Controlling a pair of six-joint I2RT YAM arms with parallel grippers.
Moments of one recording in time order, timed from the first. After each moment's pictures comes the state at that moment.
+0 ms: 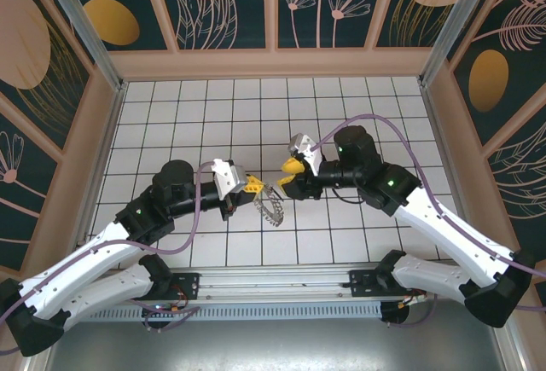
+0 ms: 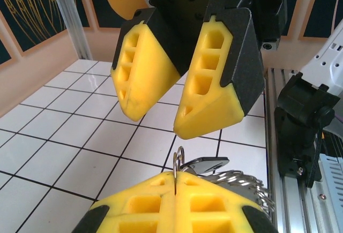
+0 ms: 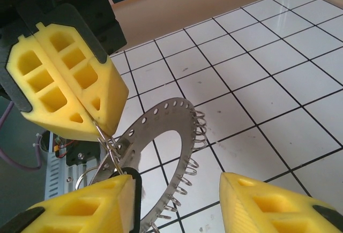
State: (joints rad) left arm -0.83 0.81 0.74 -0.16 0.42 0.13; right arm 0.78 1.03 1.02 -0.46 -0.54 -0.10
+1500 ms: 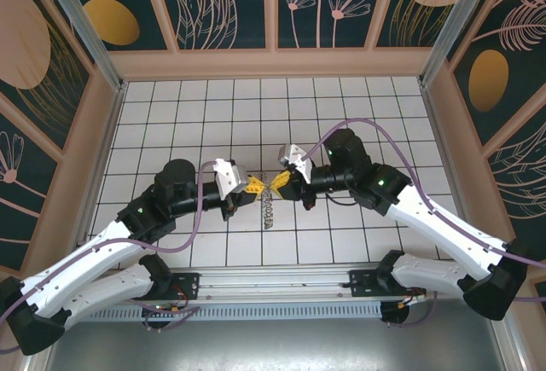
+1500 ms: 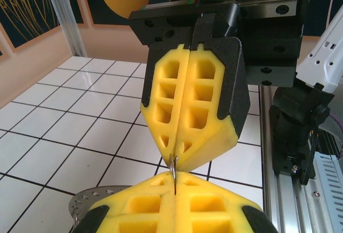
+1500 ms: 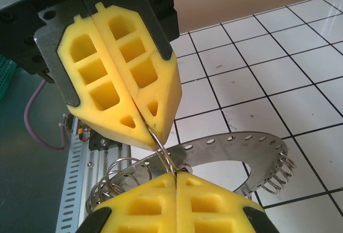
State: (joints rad) left arm -0.83 0.82 0.75 -0.16 0.44 0.13; right arm 0.82 1.08 1.01 -0.44 -0.63 -0.16
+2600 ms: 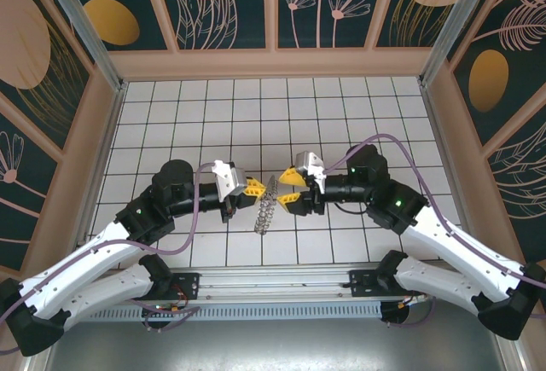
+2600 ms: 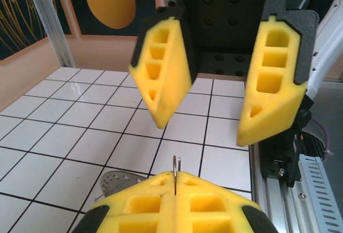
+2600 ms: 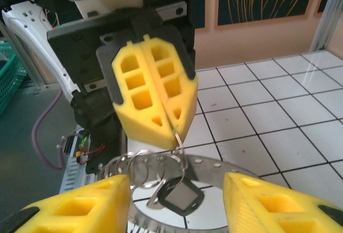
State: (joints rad) left arm -0.83 0.81 0.75 -0.14 0.50 0.12; right arm 0.84 0.88 0.85 -0.24 -0.62 -0.13
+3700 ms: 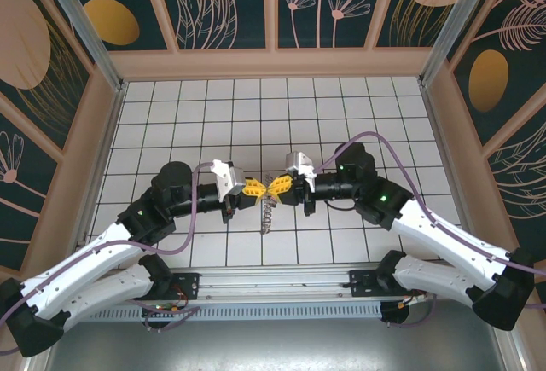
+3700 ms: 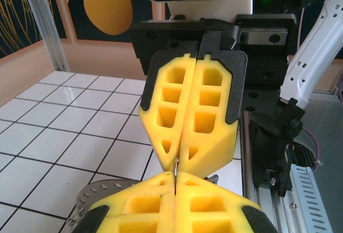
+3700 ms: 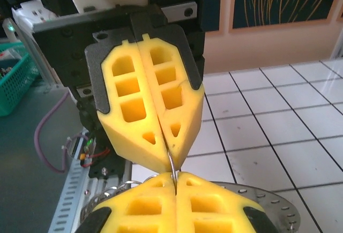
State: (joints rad) left arm -0.83 0.81 0.71 -0.08 0.51 0.07; right arm 0.85 0.98 0.85 -0.15 -0.67 -0.14
